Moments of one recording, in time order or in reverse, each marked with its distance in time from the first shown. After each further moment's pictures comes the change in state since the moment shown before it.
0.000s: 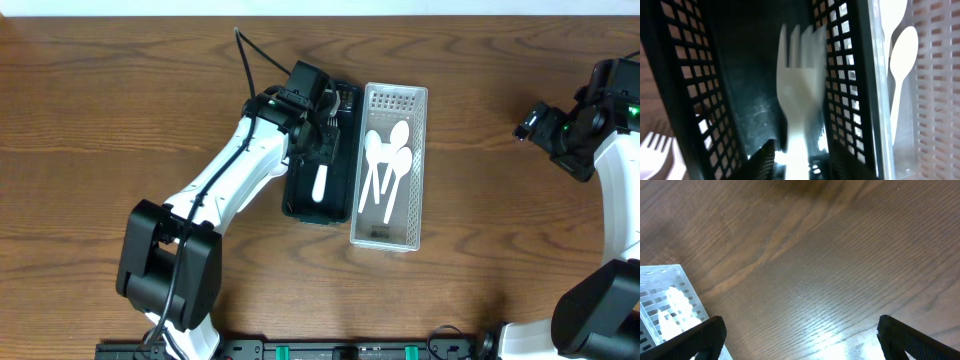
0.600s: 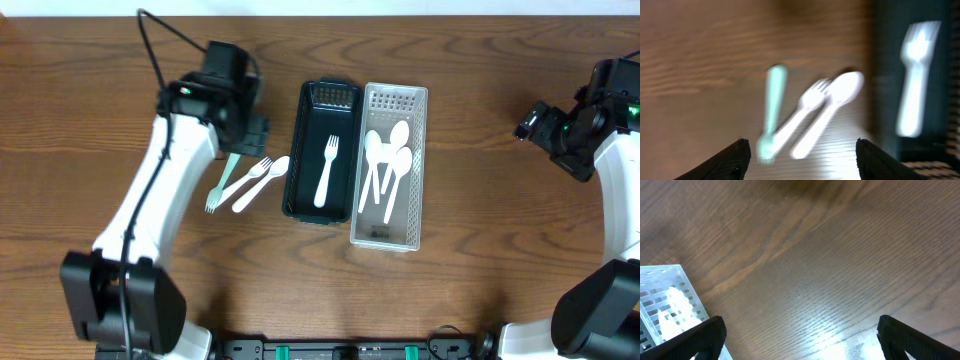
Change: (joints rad) left arm 0.283 -0.143 0.032 -0.250 -0.260 0.251; right arm 0.000 0.000 0.000 0.000 0.000 0.000
